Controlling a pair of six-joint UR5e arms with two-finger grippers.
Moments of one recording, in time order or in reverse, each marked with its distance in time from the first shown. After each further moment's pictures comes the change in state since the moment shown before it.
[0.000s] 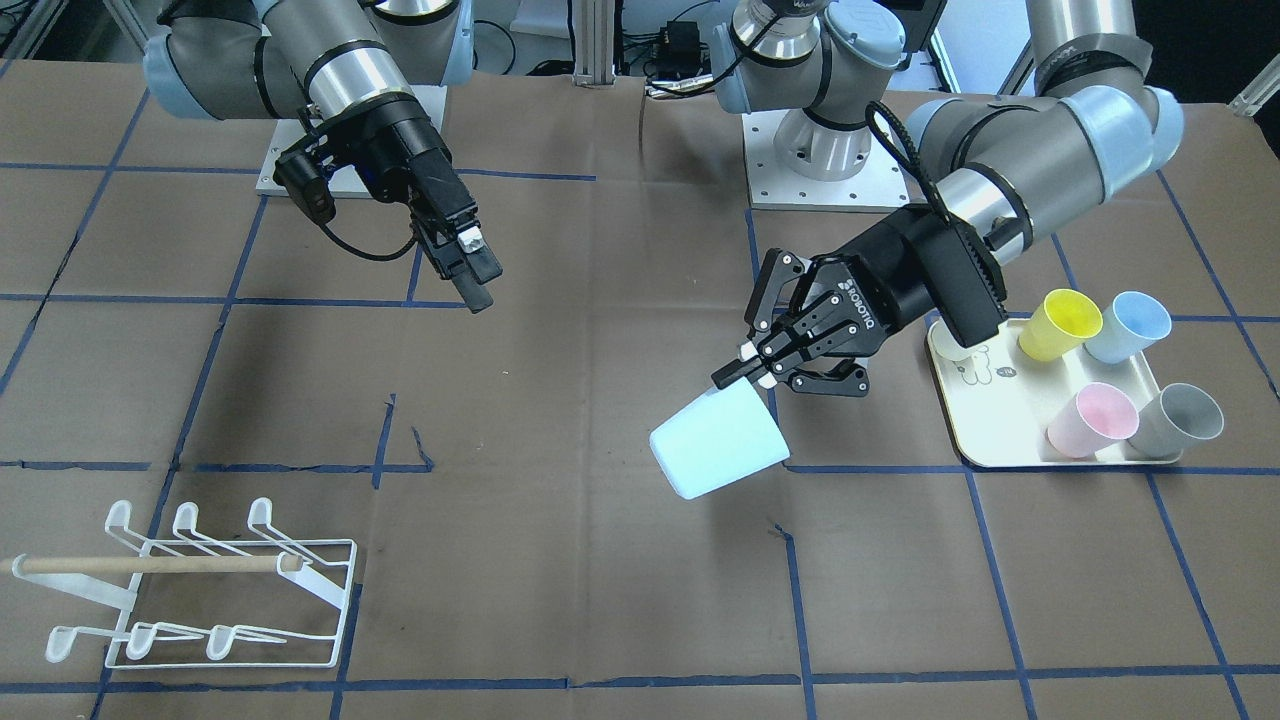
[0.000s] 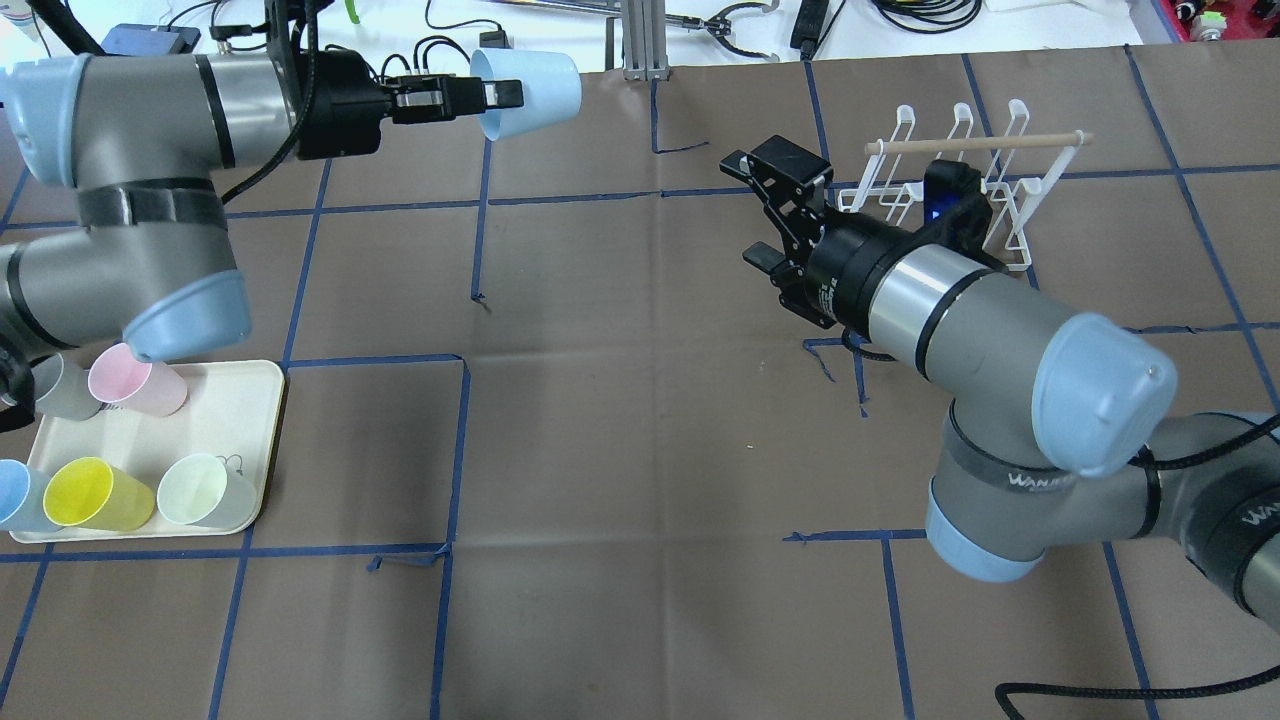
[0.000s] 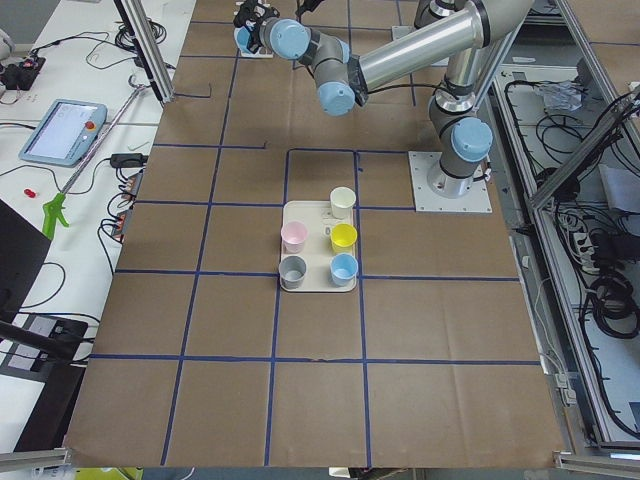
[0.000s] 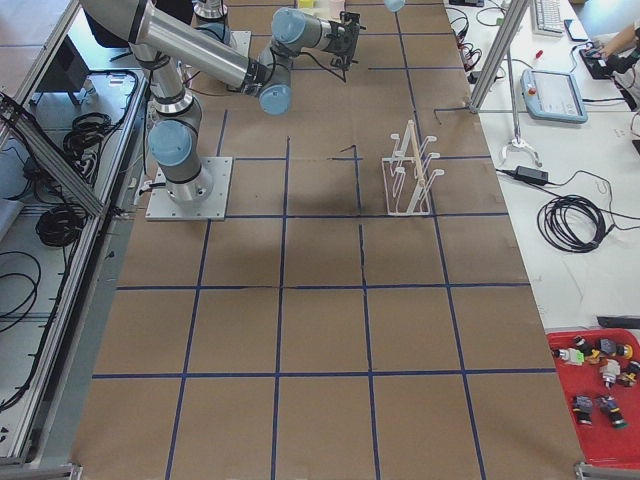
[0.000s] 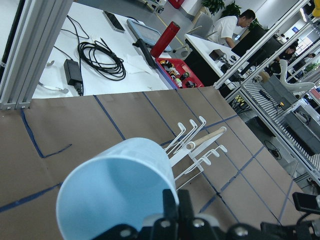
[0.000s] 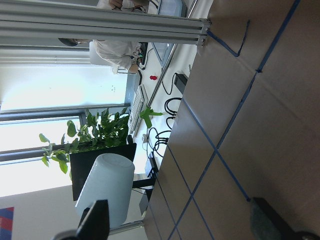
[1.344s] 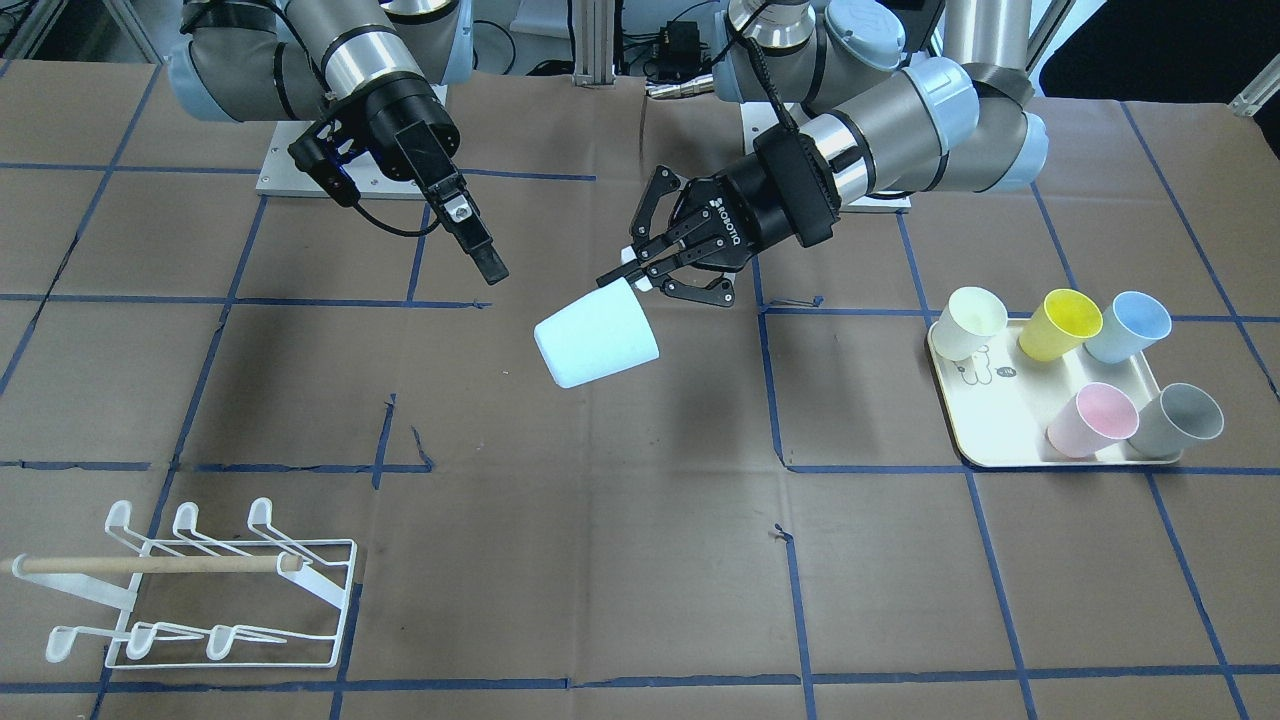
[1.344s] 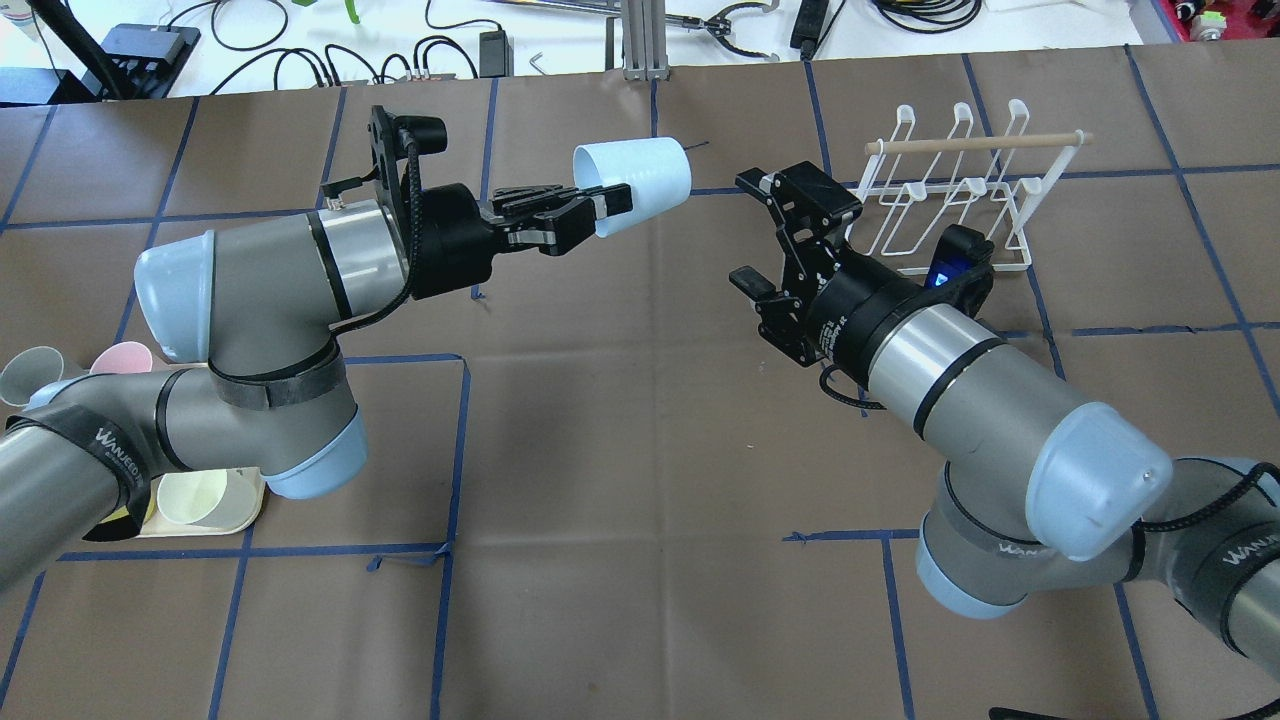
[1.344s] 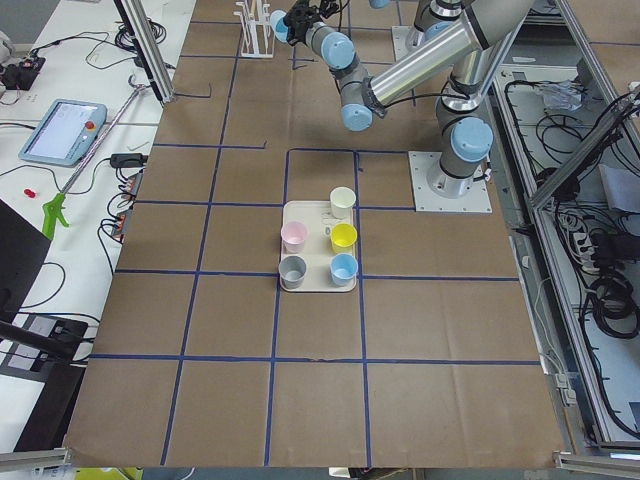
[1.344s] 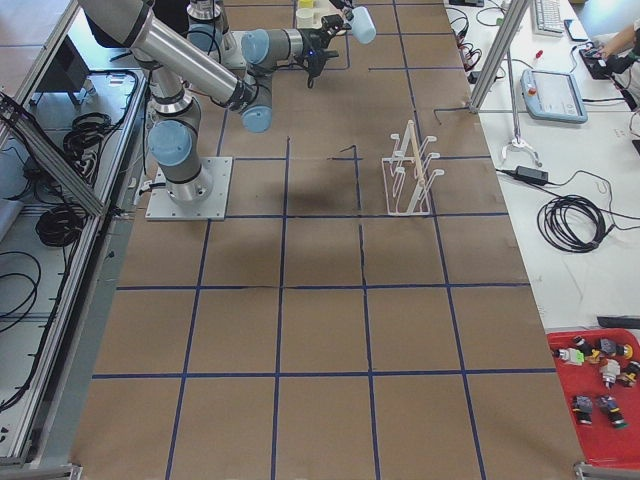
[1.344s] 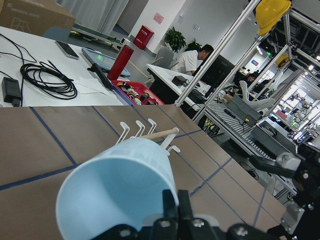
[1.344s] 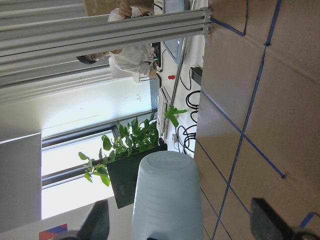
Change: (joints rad) left arm -0.141 0.032 -0.222 0.458 0.001 -0.221; right arm 0.024 -0.001 0.032 -0.125 -0.020 0.224
